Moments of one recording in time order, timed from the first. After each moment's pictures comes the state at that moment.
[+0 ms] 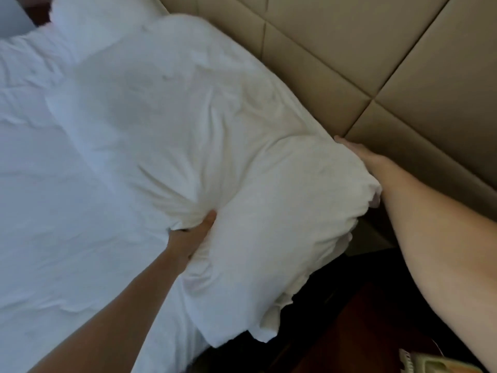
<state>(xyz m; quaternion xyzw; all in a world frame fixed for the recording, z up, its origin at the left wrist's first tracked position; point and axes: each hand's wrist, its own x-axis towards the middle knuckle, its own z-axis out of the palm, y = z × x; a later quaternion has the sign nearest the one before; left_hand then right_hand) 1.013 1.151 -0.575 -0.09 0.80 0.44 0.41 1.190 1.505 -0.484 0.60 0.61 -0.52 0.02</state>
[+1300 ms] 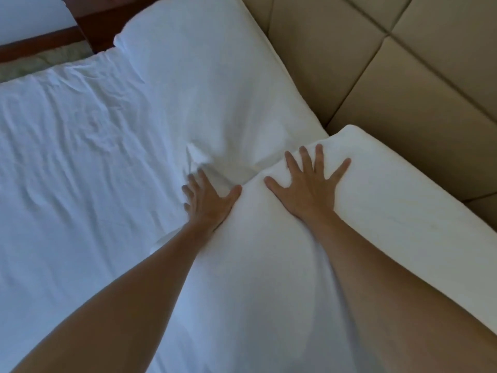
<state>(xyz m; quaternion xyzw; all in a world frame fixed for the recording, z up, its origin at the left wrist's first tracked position) 0.484 1.284 -0.629 0.14 0.91 0.26 0.27 0.612 1.443 -0.592 0.40 0.91 0.02 0.08</state>
